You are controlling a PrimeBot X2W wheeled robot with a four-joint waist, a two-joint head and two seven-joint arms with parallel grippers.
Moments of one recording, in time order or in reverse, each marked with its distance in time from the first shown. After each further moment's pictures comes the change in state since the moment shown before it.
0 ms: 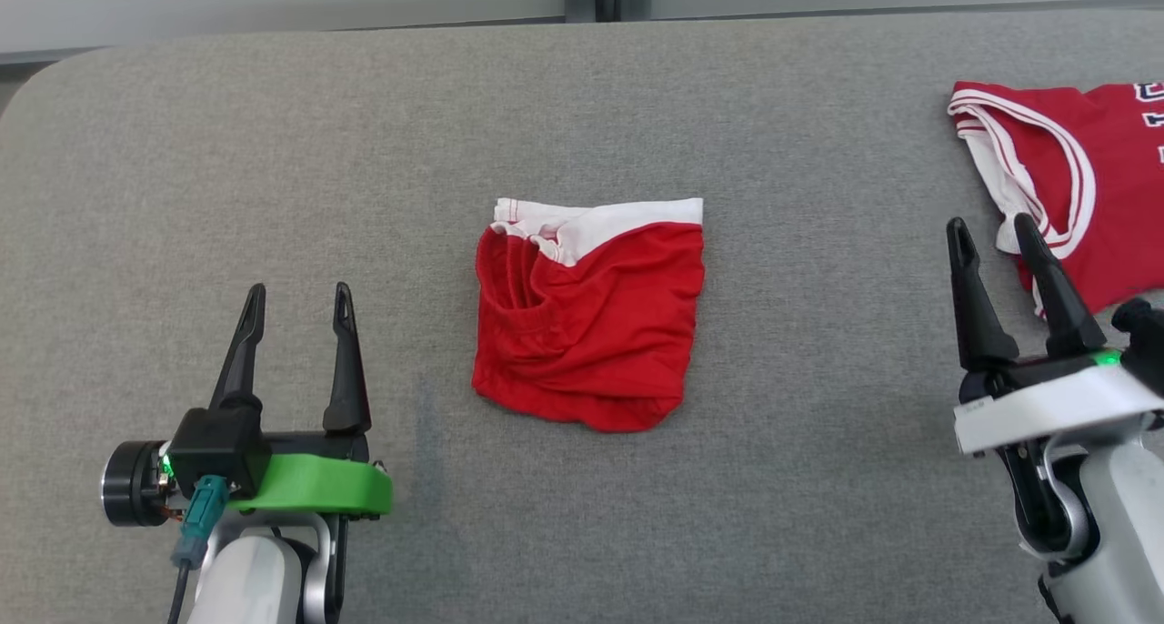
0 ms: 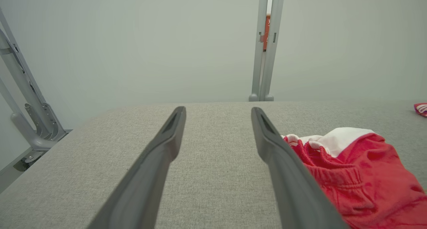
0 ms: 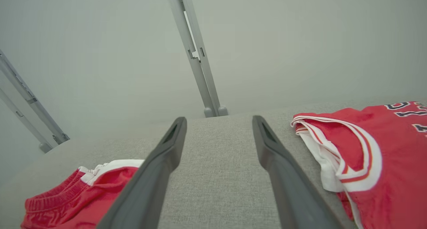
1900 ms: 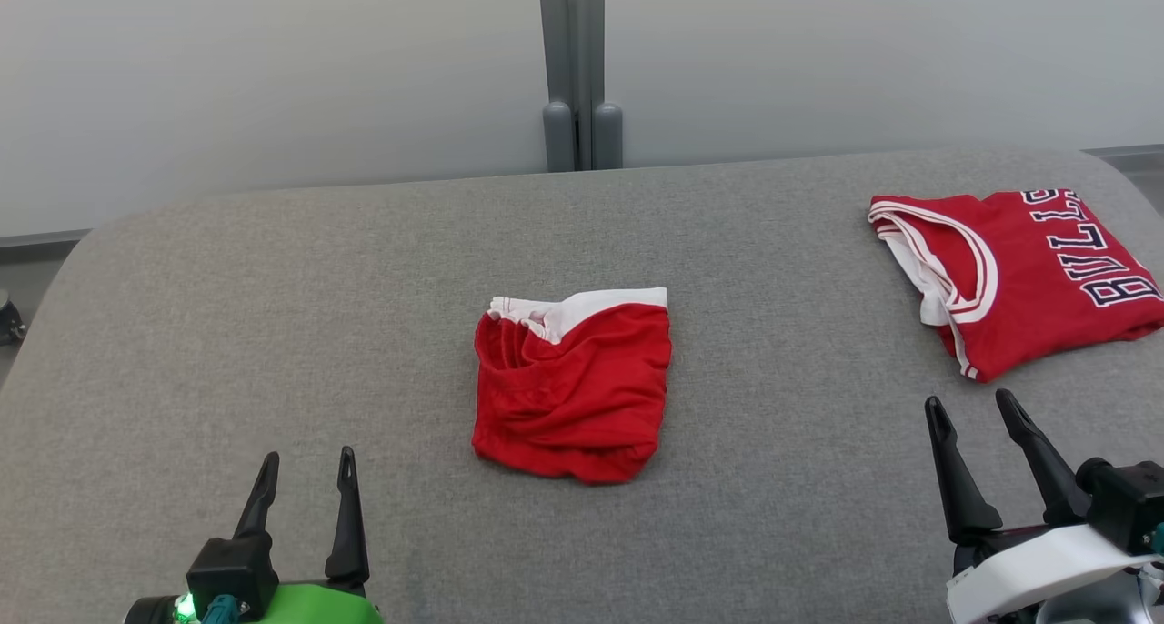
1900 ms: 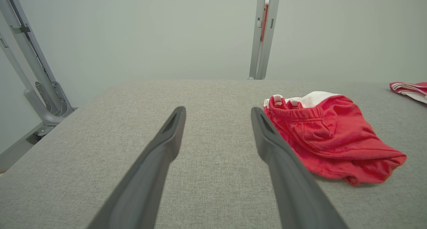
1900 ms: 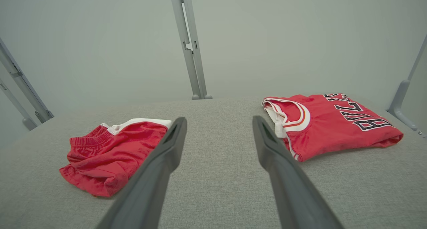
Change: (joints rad) left arm 0.224 0.037 -0.018 0.069 -0.071 0.014 0.011; right arm 0.395 0.134 -0.119 -0.277 -0.245 0.000 0.203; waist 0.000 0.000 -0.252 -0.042
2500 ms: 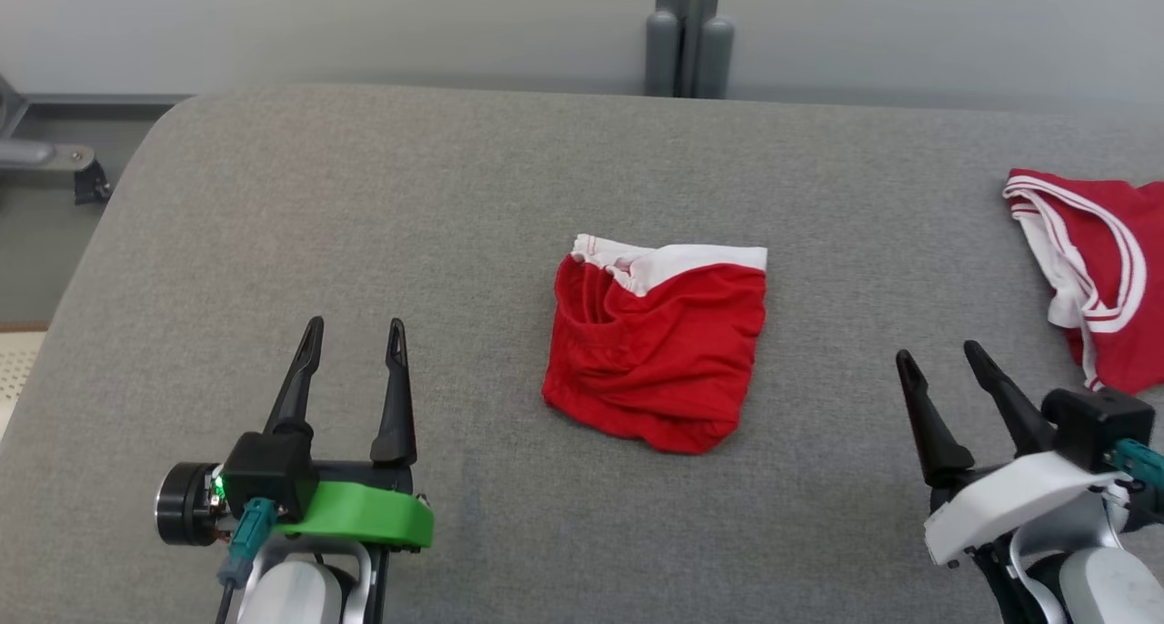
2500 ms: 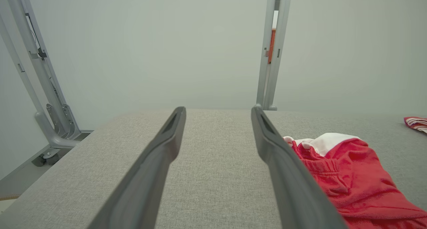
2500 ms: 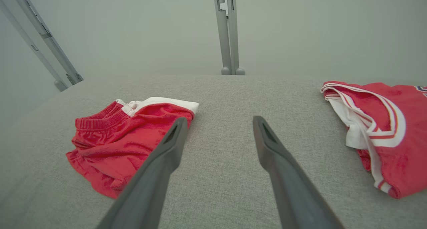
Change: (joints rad) left arm -0.177 -0.048 -0.051 -0.058 0.049 -0.015 -0.010; right arm -0.151 -0.052 0.052 0.111 0.044 0.000 0.058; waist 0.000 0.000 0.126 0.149
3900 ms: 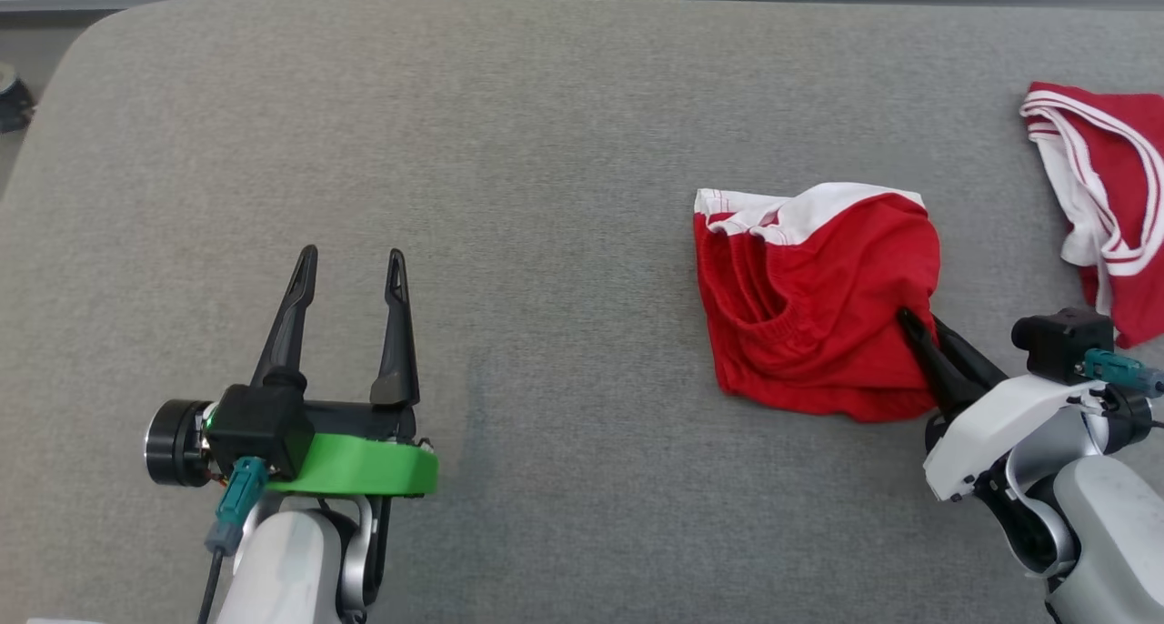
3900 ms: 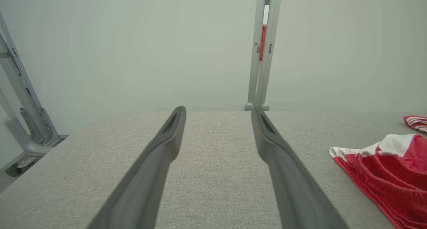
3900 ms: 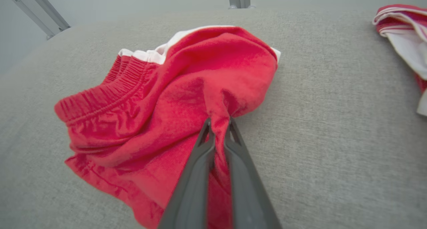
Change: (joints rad) left arm -0.075 -0.054 0.049 -0.054 0.058 -0.052 -0.001; right arm -0.265 -0.179 0.240 0.307 0.217 0.001 -0.035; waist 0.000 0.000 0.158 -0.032
